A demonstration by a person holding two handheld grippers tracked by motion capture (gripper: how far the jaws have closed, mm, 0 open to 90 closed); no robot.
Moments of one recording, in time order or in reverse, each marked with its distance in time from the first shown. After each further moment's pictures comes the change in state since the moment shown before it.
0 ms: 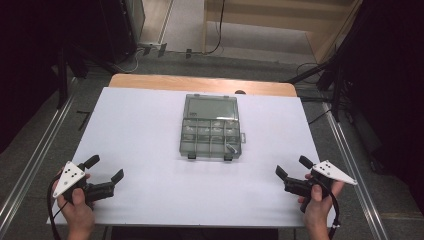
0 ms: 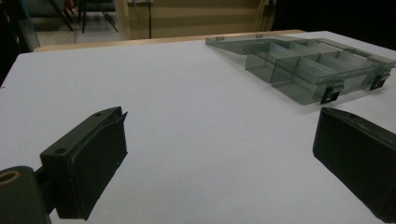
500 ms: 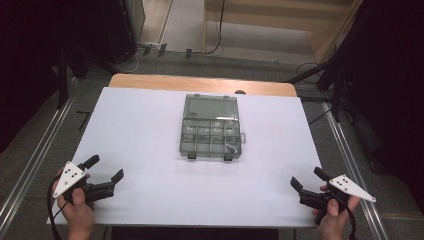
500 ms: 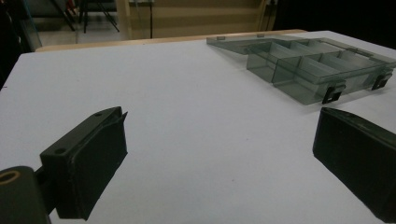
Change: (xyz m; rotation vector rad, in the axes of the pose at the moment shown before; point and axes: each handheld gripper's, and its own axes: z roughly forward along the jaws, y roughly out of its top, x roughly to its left) left arm 0.000 0.000 0.000 -0.001 0.004 0.001; right arm -0.024 -0.026 -0.035 -0.015 -0.041 -0.008
